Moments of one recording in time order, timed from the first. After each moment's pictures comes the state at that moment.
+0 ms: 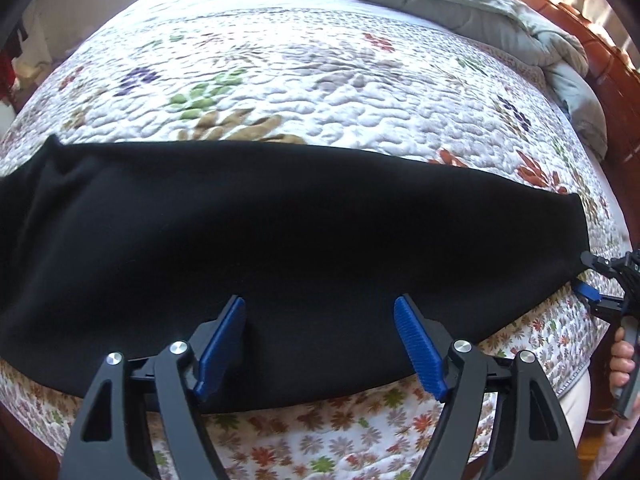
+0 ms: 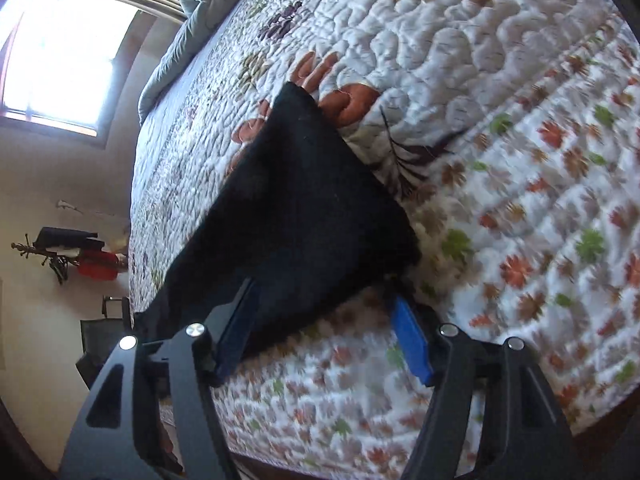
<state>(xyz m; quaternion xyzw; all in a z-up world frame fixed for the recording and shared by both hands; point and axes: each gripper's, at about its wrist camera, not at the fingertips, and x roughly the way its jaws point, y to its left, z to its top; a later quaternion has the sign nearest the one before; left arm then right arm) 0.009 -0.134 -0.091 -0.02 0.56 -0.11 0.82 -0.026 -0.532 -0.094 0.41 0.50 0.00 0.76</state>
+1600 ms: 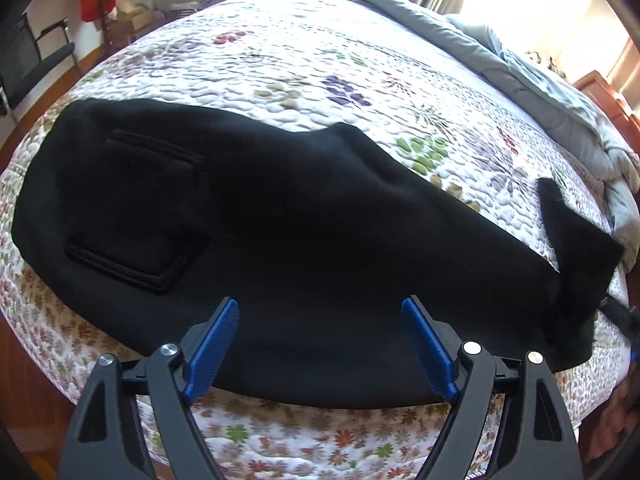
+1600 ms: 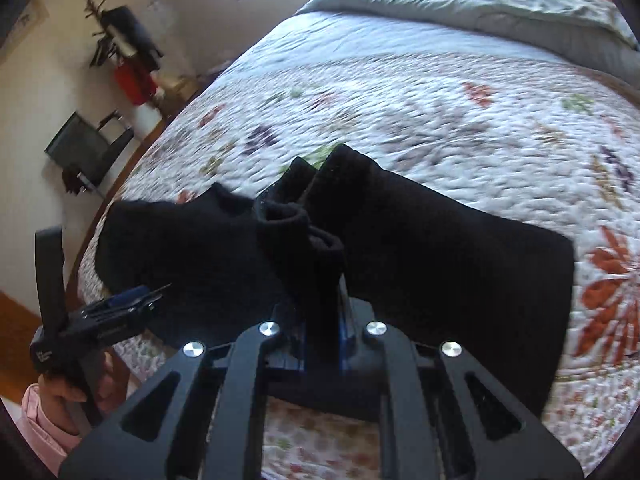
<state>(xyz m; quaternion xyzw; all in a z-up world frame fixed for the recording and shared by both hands) 0.000 0.056 -0.063 -0.13 0.52 0.01 0.84 0.045 -0.191 -0.007 0.06 0.49 0.19 0.85</state>
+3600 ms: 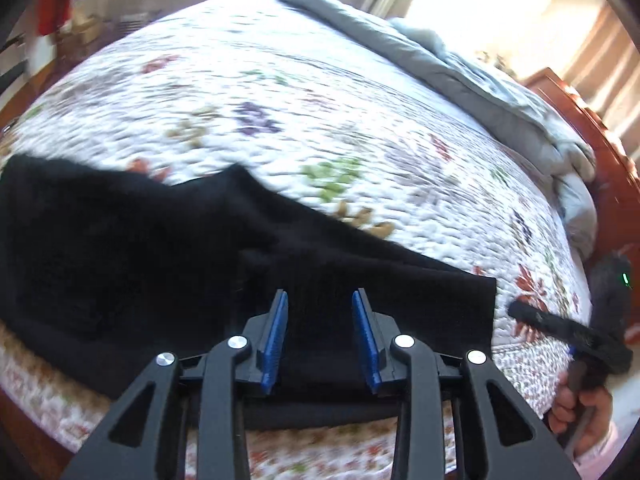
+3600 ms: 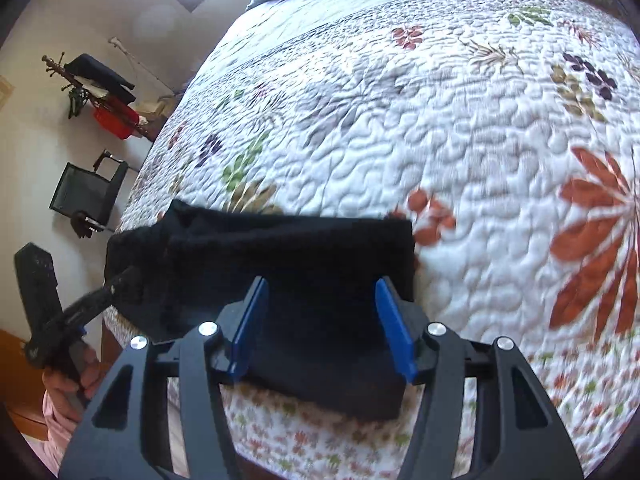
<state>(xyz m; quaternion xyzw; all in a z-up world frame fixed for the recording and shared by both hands) 0.025 0.008 -0.028 -0.13 0.50 -0.10 0.85 0.061 -0.297 -0.022 0.18 0.54 0.16 0.81</state>
